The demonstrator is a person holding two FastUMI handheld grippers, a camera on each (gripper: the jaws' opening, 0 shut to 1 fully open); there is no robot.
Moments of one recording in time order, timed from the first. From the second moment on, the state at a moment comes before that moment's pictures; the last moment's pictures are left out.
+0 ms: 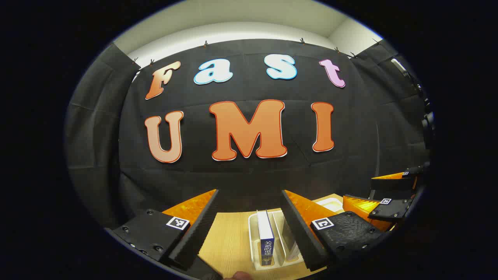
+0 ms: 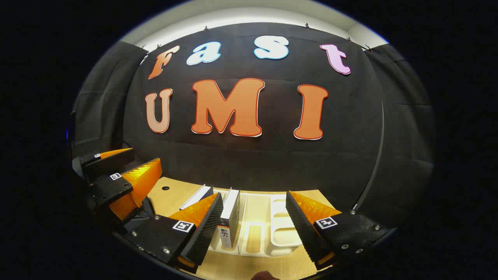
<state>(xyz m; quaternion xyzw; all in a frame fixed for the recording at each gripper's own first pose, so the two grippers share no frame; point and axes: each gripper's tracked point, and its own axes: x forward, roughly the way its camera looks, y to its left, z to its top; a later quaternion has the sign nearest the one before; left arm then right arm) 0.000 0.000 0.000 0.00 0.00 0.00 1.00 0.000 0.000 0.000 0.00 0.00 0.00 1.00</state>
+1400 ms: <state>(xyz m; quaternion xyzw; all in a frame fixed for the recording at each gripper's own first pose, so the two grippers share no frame) 0.009 -0.006 0.007 0.03 -0.01 0.01 1.00 0.004 -0.044 0.014 0.00 -0.02 -0.03 1.00</state>
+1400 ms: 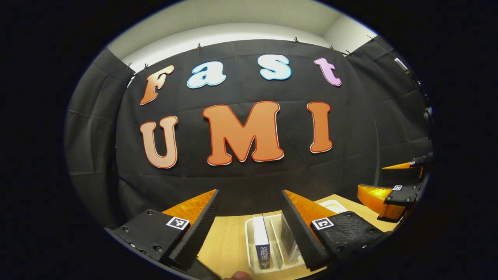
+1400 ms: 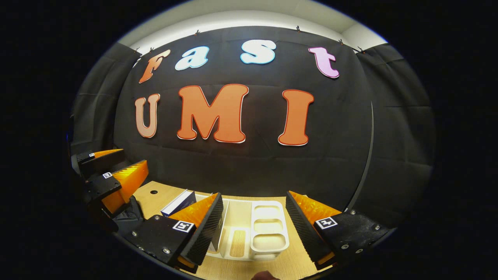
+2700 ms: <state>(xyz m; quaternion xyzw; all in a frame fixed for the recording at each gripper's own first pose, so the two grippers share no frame) -0.108 0.085 -0.258 0.38 0.20 0.04 0.90 0.055 0.025 -0.024 -0.05 0.02 0.05 1.00</state>
